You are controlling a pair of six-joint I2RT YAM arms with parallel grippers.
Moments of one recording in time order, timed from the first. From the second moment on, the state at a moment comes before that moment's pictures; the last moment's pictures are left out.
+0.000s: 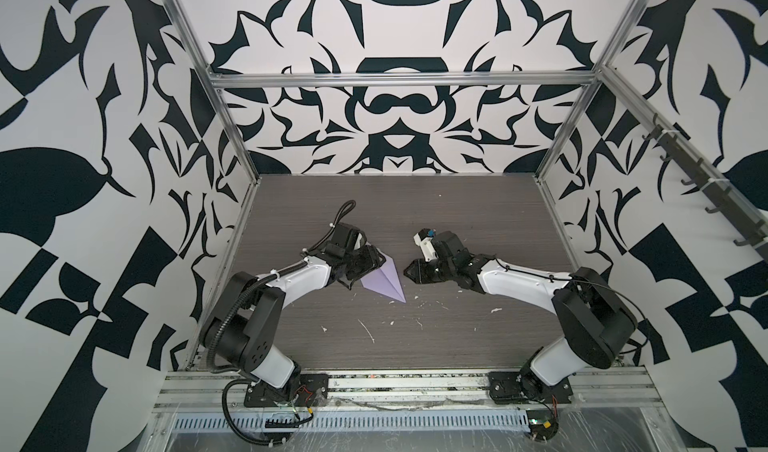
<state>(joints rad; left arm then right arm) -0.49 1.57 0.78 -0.07 0.37 -0.87 0.67 1.58 0.84 -0.06 -0.31 0.58</state>
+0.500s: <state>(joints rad) -0.49 1.72 0.82 0.10 0.42 -0.88 0.67 1.52 0.78 -0.01 -0.21 0.60</state>
